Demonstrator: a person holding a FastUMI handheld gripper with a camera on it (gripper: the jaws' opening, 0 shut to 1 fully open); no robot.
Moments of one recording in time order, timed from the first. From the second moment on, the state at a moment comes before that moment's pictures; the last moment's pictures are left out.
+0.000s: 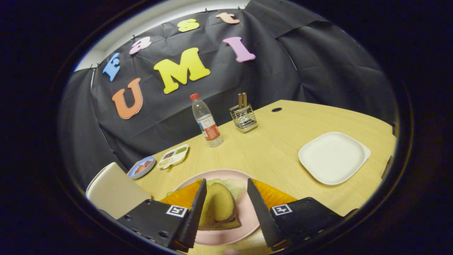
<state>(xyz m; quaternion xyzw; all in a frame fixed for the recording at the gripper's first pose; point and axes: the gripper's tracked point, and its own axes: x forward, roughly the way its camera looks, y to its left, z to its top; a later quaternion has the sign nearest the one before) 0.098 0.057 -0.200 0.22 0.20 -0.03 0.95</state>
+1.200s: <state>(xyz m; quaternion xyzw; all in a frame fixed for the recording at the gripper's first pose) -0.026 0.069 0.032 0.02 -0.08 0.01 1.00</state>
